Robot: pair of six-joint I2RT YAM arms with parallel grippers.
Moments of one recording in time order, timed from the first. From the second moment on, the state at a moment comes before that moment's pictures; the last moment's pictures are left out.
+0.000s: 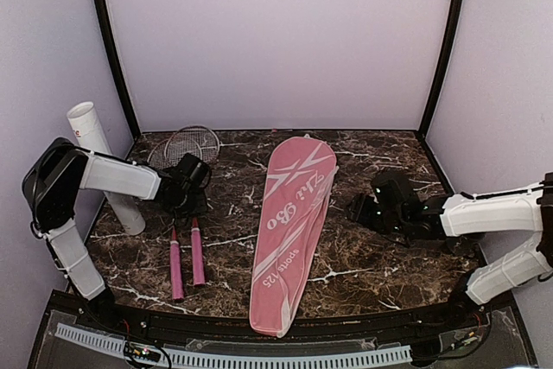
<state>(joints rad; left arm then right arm) -0.54 1.75 0.93 -0.27 -0.36 -0.75 0.77 1.31 0.58 -0.02 0.27 0.93</state>
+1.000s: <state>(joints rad) -0.95 1.45 0.95 -0.12 -0.48 -0.98 1.11 1.48 0.83 0.24 -0.07 0.78</state>
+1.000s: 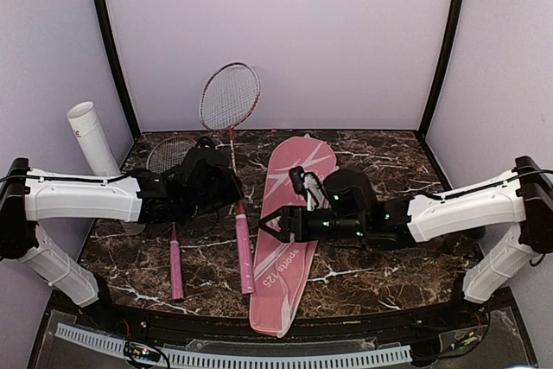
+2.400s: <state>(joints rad) -0.97 1.37 0.90 0.01 -0.54 -0.83 1.16 1.72 0.97 0.25 -0.15 0.69</state>
